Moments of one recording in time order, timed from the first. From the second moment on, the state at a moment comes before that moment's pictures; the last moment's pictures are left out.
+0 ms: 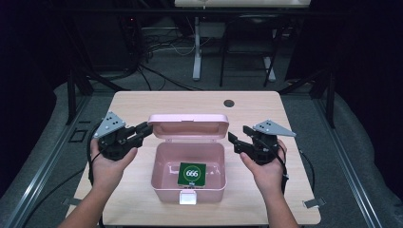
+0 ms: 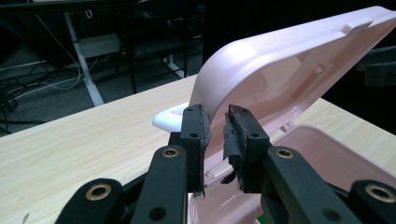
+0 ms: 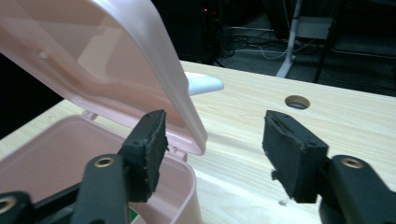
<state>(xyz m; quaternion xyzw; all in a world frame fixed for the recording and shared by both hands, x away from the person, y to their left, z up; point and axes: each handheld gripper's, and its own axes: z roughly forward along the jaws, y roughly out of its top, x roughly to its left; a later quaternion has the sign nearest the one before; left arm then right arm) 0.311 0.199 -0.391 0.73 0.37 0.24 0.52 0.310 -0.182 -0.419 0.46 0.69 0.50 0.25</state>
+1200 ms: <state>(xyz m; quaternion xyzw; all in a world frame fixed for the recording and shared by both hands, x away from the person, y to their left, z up) 0.297 0.204 -0.395 0.73 0.36 0.23 0.53 0.307 -0.187 -0.418 0.44 0.69 0.51 0.26</state>
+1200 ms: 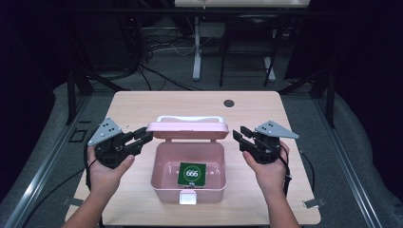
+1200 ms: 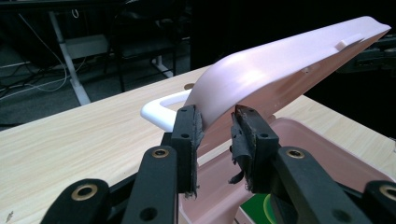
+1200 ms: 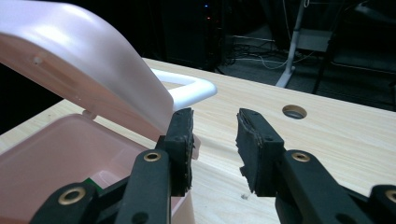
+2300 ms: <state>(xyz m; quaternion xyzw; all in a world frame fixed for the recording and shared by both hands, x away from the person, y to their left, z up) 0.278 0.207 -0.403 0.74 0.34 0.22 0.54 0.306 -0.189 -0.417 0.44 0.69 0.52 0.25</state>
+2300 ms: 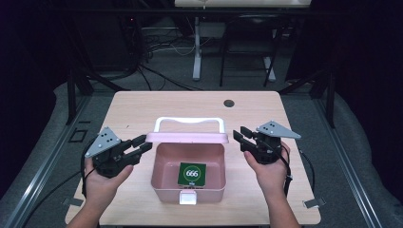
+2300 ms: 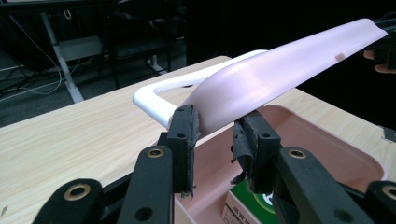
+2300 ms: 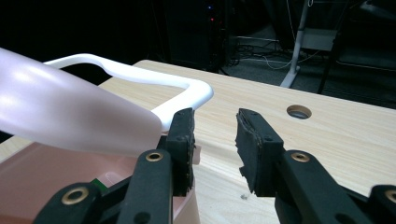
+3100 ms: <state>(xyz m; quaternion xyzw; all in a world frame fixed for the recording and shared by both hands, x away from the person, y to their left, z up) 0.262 0.210 -0.413 0.74 0.34 0.21 0.53 0.305 -0.189 -0.416 0.44 0.69 0.53 0.23</state>
